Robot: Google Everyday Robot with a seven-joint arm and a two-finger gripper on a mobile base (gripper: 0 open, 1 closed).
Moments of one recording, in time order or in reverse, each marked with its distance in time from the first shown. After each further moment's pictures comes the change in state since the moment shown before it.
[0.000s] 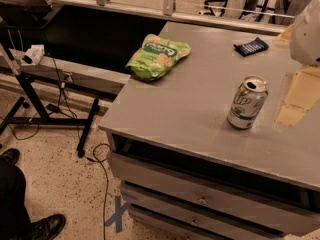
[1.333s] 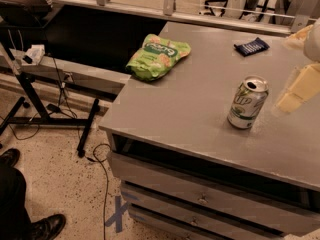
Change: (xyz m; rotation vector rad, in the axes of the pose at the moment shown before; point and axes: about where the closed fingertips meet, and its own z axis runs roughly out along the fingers) arm 0.027 -0.046 0.024 0.038 -0.194 0.133
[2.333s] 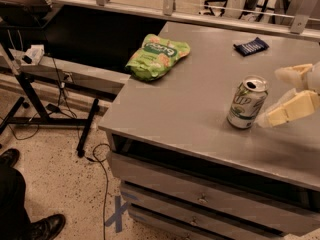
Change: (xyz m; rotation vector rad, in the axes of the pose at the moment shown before) arm 0.015 0.010 0.046 -0.111 -0.442 0.264
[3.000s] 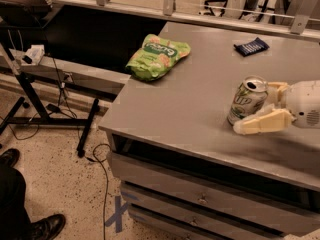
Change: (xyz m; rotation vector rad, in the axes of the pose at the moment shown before) arm 0.003 0.021 0.041 -0.065 -0.237 -0.018
